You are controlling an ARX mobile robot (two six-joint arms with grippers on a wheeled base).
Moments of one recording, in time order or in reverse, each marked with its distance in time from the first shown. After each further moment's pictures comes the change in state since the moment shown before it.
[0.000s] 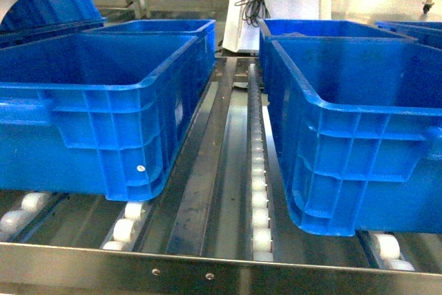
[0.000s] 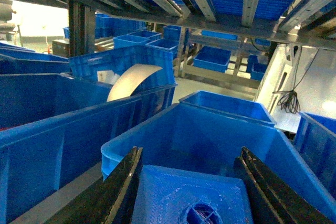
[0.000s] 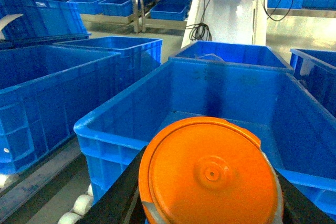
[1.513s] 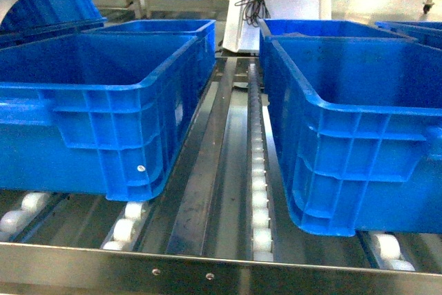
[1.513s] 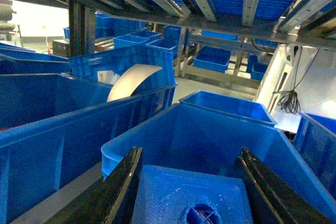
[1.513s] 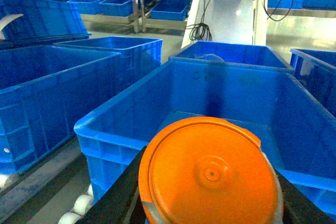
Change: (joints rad) left arm 0.000 0.000 0.000 0.000 0.000 0.000; right arm 0.000 0.000 0.000 0.000 0.000 0.000
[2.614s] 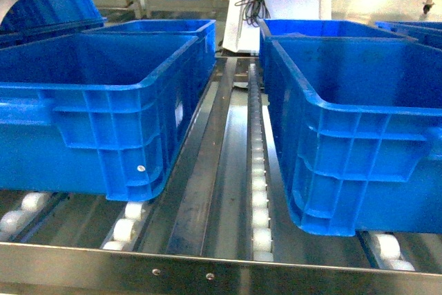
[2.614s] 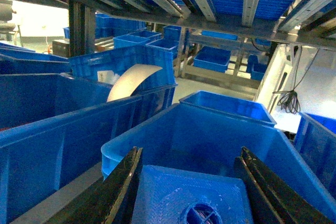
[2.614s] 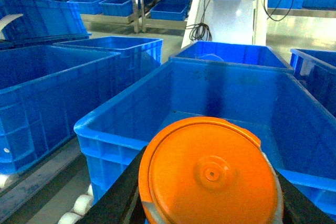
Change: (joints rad) left arm 0.000 0.000 0.000 0.000 0.000 0.000; right arm 0.000 0.000 0.000 0.000 0.000 0.000
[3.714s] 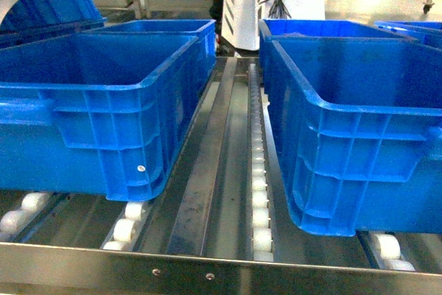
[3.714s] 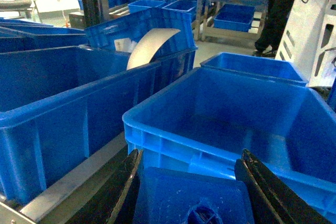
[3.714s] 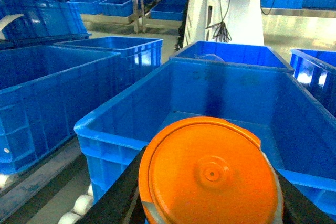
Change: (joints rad) left arm 0.010 -0.047 0.068 -0.301 -0.048 0.035; right arm 0.000 0.000 0.000 0.000 0.000 0.000
